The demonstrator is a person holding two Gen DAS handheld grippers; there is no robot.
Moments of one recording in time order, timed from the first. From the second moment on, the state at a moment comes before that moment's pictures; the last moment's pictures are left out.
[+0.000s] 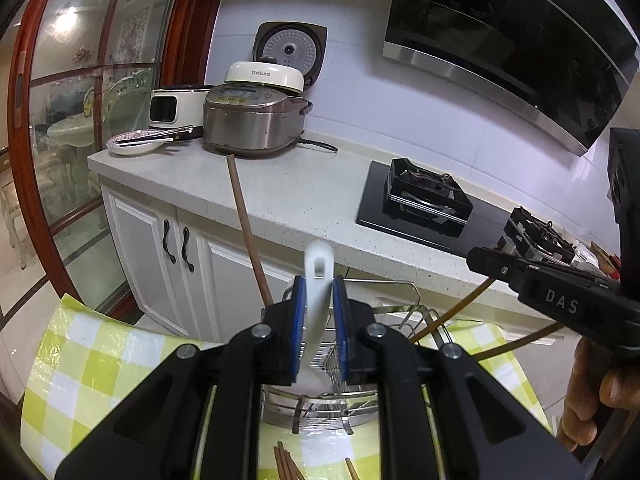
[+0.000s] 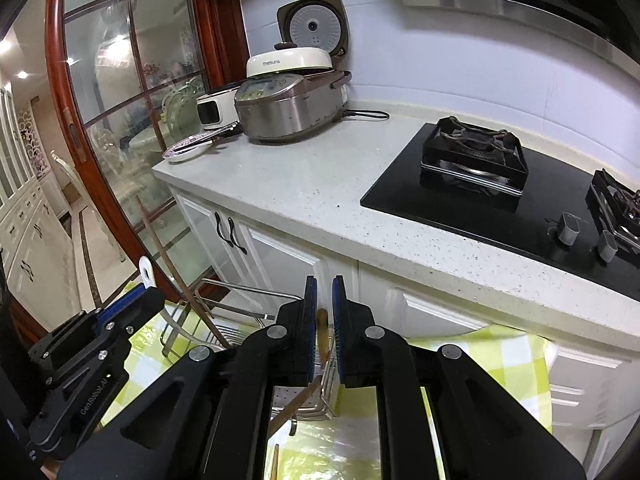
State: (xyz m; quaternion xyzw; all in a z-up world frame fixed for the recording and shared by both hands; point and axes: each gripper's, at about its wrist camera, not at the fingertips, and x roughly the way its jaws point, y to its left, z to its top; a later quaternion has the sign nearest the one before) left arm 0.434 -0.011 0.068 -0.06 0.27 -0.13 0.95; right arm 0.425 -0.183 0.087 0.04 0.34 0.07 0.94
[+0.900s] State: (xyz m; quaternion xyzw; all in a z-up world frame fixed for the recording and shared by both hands) left arm 0.325 0.035 0.046 -0.08 0.27 -0.09 0.96; right arm 0.291 -0.270 0.032 0.09 0.32 -0.02 0.94
